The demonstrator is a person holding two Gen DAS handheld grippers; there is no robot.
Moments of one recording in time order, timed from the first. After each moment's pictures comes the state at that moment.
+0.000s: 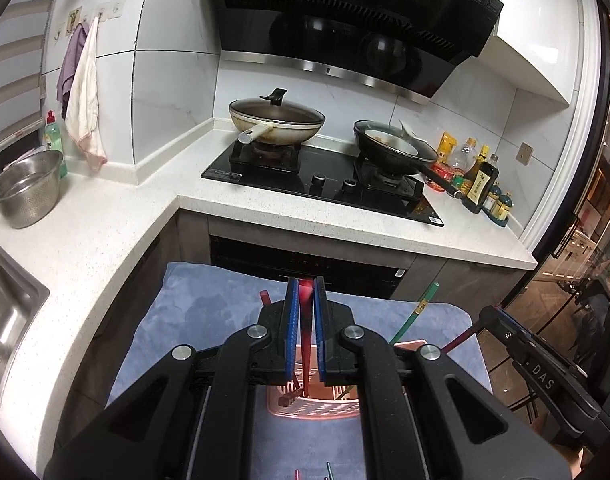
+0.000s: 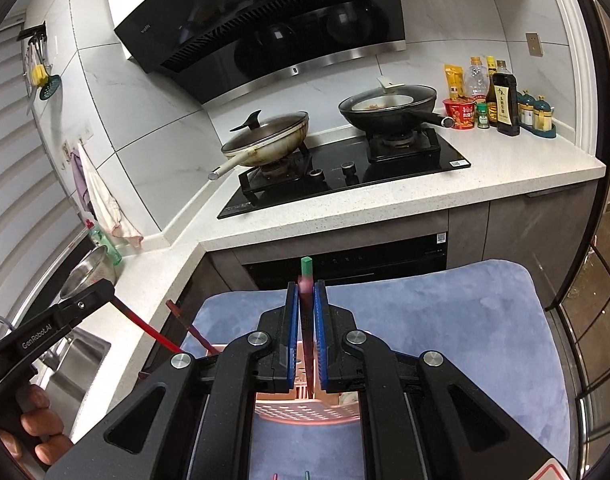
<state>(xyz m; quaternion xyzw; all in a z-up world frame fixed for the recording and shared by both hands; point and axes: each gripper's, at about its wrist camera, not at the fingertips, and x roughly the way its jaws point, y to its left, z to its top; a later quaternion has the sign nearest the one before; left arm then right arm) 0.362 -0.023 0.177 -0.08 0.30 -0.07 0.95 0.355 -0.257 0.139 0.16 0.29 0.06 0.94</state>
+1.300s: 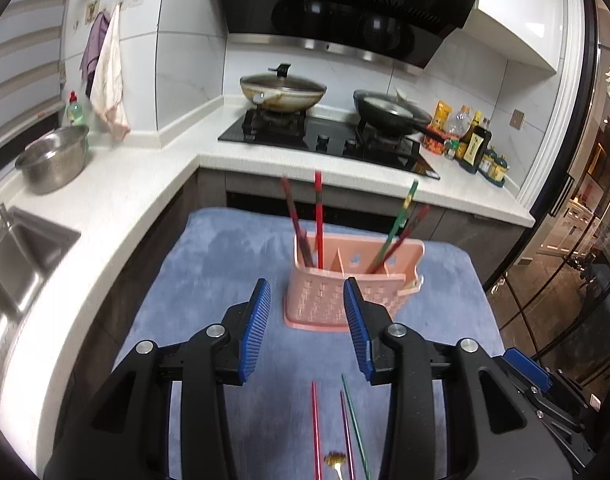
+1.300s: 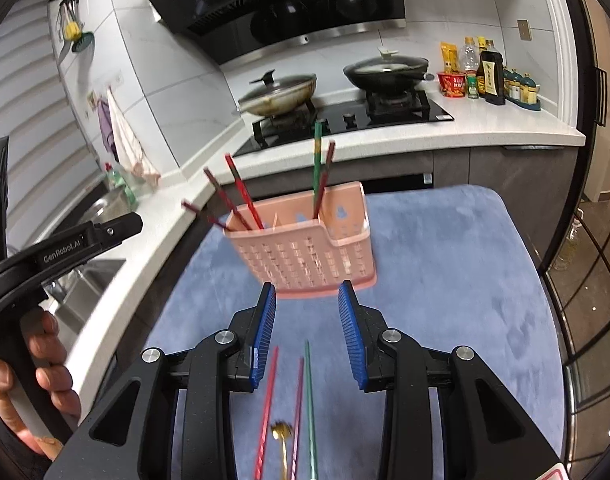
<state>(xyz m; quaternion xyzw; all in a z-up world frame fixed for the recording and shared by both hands) 0.245 -0.016 0.136 -0.06 0.33 -0.06 0.94 0.191 -0.240 0.091 0.13 0.34 0.08 0.93</state>
